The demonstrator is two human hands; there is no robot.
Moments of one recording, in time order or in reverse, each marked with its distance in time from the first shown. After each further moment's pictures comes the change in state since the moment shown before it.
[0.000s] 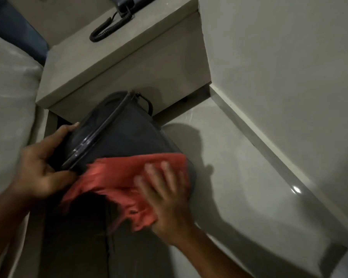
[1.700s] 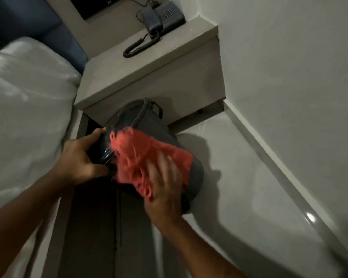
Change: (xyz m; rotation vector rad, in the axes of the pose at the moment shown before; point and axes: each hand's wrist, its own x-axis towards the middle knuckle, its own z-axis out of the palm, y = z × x) left_hand -0.008 0.082 0.004 0.260 0.038 -0.243; right_hand 0.028 -0.038 -0.003 0.139 0.263 0.159
